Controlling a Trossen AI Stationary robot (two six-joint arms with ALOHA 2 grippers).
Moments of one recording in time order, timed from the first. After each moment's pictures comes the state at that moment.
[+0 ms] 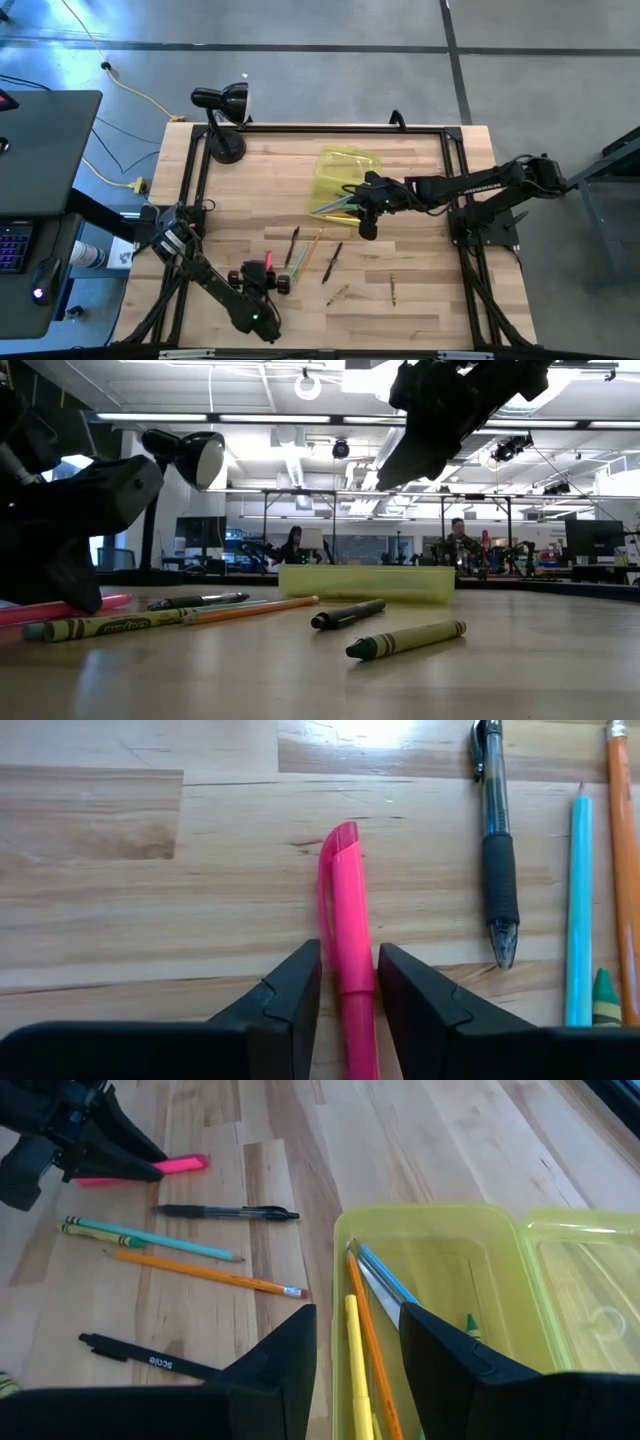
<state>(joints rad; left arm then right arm) -0.77 2.21 1.36 -1.15 -0.61 -2.46 0.01 1.37 0.84 -0.13 0.10 0.17</state>
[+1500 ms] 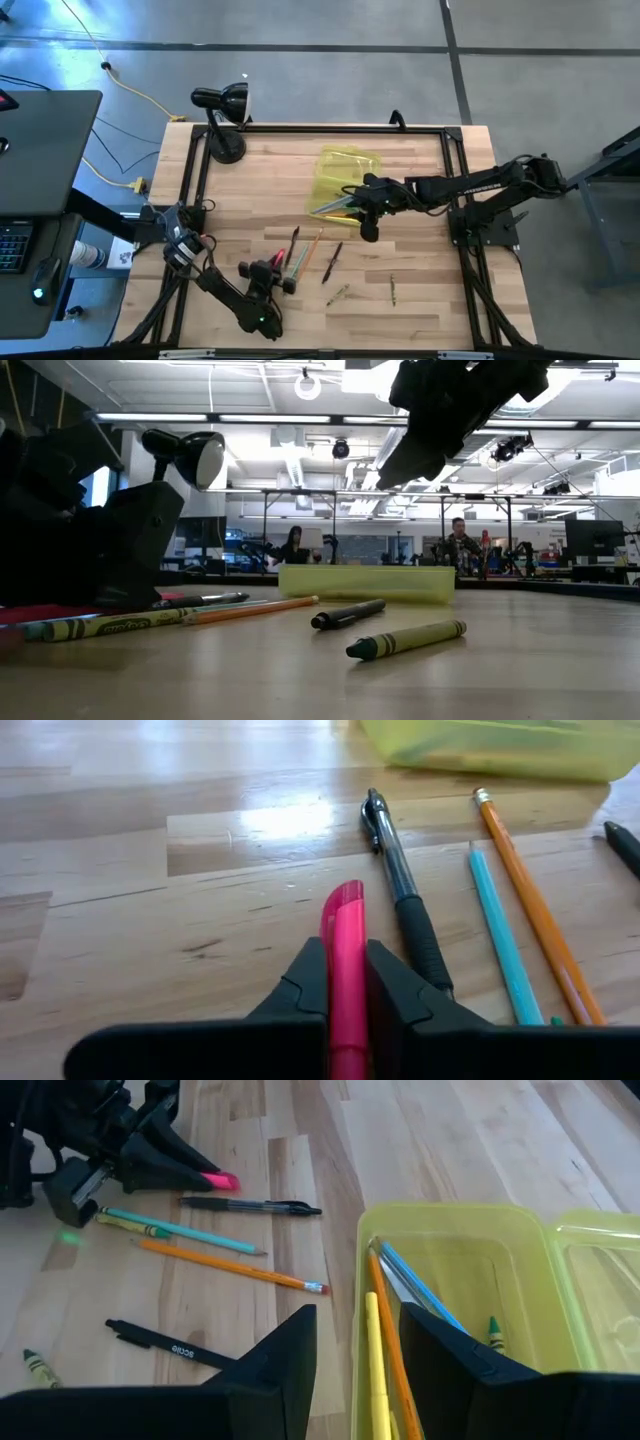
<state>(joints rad) -0.77 2.35 1.36 -1.13 -0.95 -2.39 0.01 1.37 0.84 -0.13 0.05 0.16</state>
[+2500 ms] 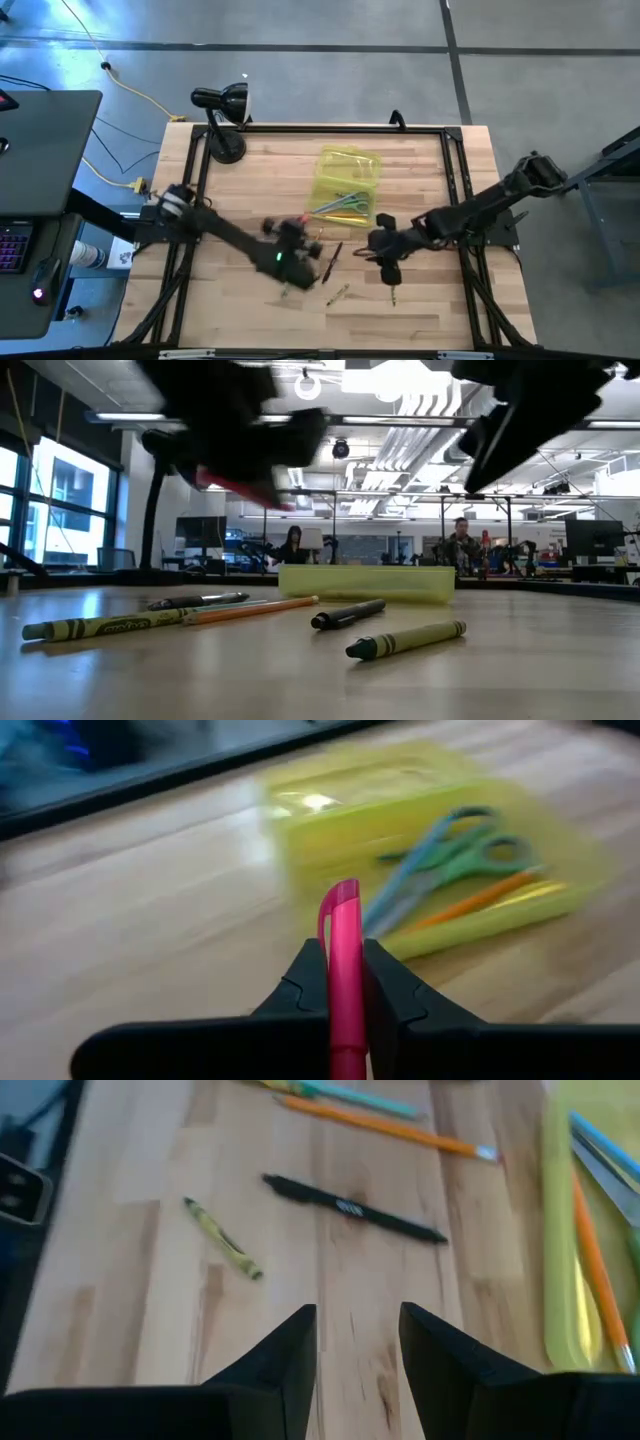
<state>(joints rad) -0.42 1.96 1.36 -0.90 -1.08 -1.47 0.41 1.37 0.84 -0.34 0.17 0.43</state>
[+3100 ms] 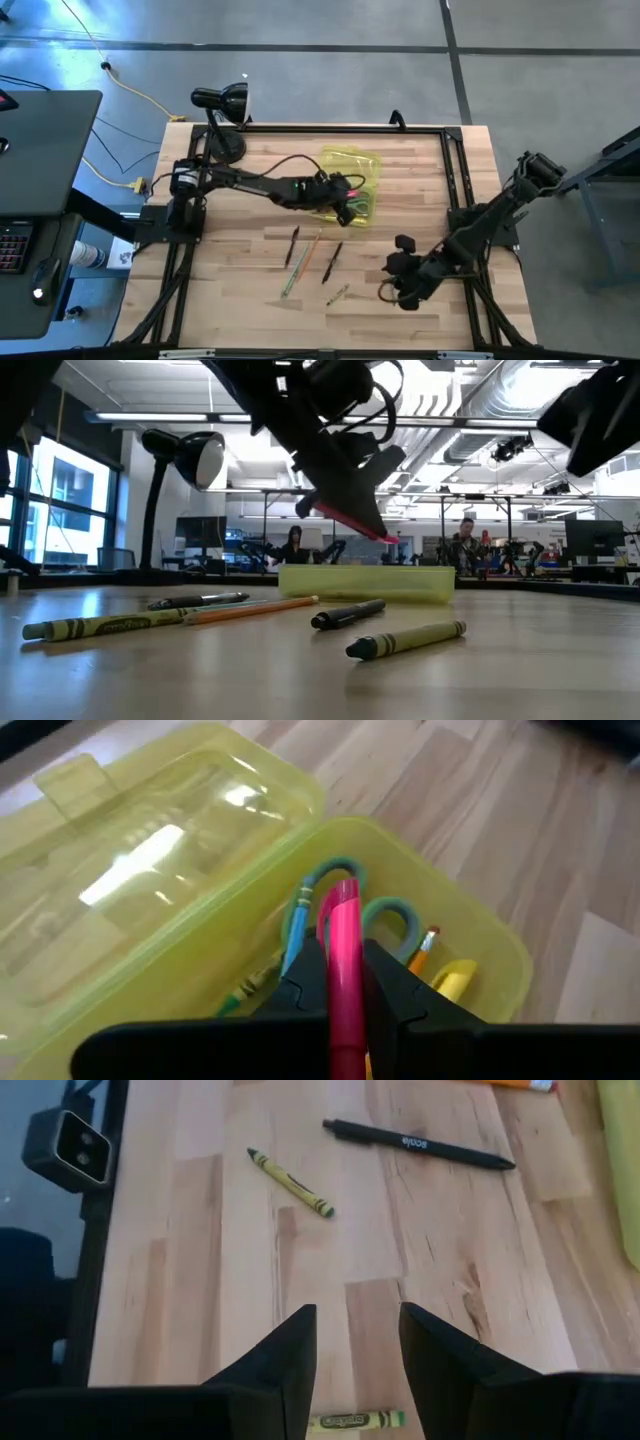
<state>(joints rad) 0.04 1.97 1.36 -0.13 -0.32 -0.43 0.71 1.37 0.84 -0.42 0.36 0.75</state>
